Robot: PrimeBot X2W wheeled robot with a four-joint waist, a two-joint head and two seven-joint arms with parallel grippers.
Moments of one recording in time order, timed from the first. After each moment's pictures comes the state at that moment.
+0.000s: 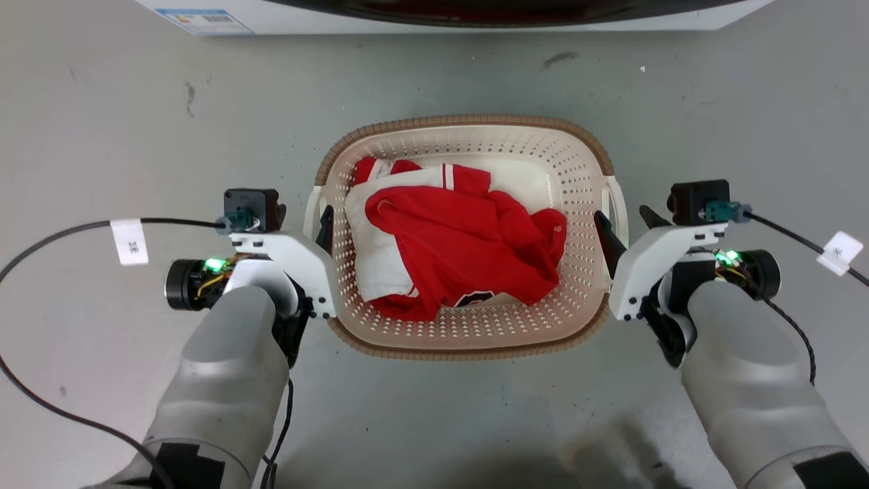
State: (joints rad) left arm -0.87 0.07 -0.16 1.24 -0.24 -0.11 -0.23; right arm -0.78 -0.05 0.16 1.09 0.23 0.13 -0.10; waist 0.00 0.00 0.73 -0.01
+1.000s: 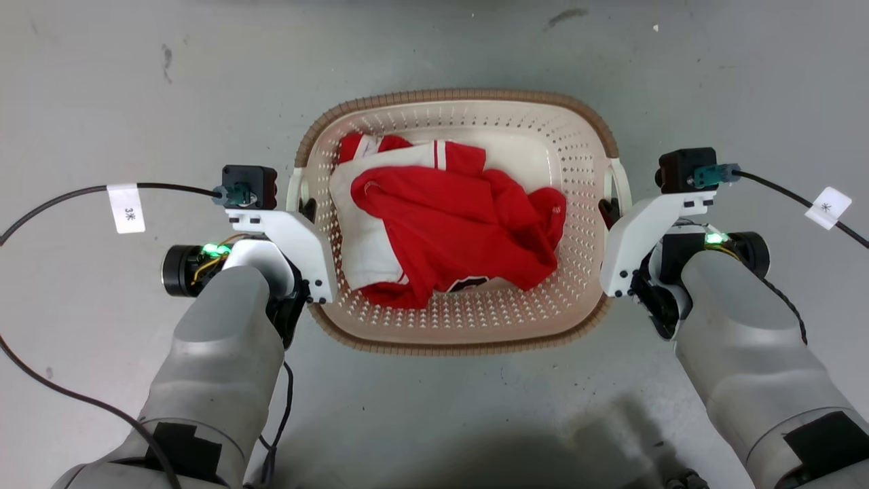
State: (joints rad) left arm -0.95 0.08 -0.22 1.29 -0.31 -0.13 -0.13; right arm -0.93 -0.06 0.39 1.22 0.50 0.13 -0.01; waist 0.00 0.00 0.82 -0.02
